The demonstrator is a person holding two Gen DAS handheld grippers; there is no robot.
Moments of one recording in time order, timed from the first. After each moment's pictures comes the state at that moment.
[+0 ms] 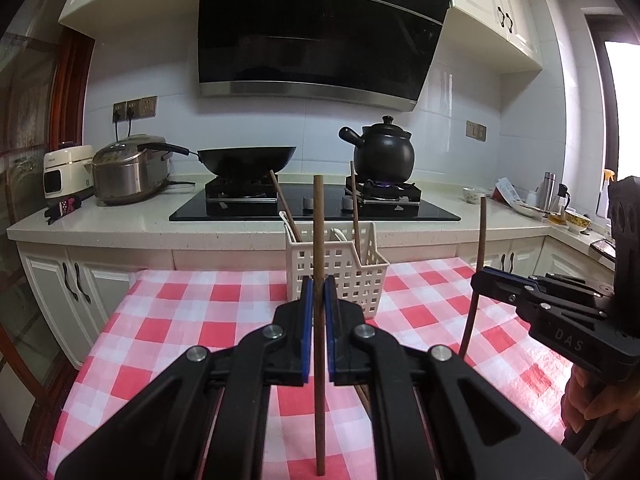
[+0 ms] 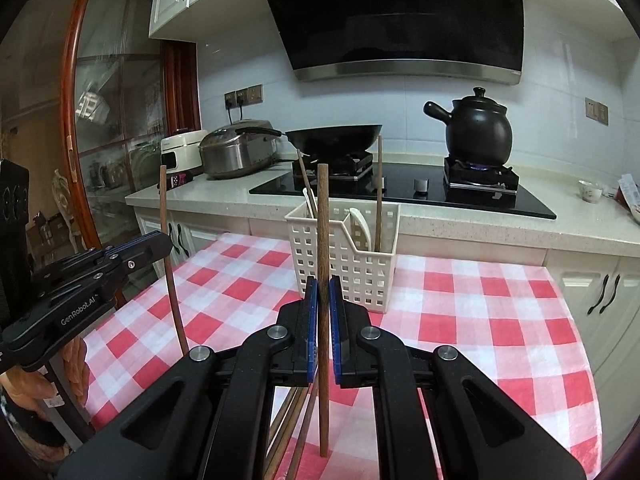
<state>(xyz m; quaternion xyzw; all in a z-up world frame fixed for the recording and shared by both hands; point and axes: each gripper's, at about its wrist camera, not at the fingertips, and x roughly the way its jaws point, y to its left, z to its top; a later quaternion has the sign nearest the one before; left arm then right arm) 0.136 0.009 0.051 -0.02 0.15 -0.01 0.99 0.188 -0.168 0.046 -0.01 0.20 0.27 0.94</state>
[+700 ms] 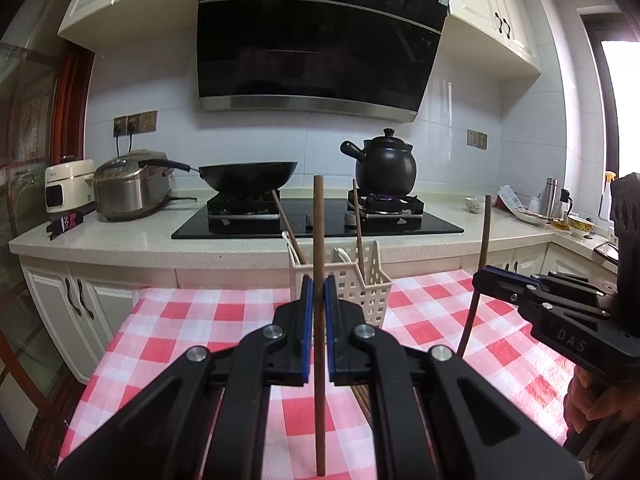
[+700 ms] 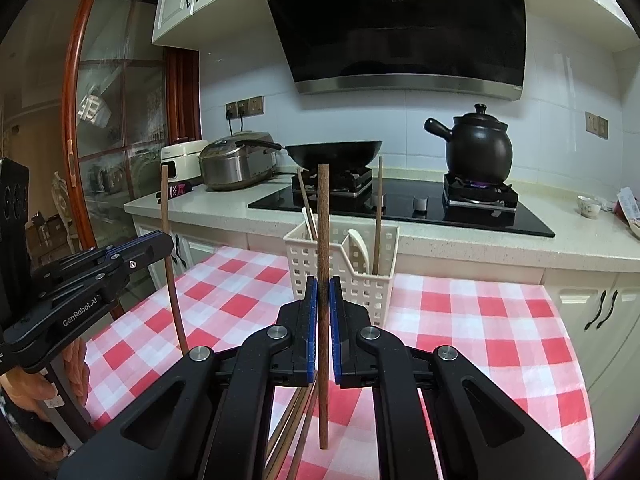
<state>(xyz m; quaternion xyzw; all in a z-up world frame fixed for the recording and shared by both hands) 0.138 0.008 0.059 -0.01 0.13 -0.01 0.99 0.194 -0.163 0.062 -0.02 0.18 0.27 0.95</state>
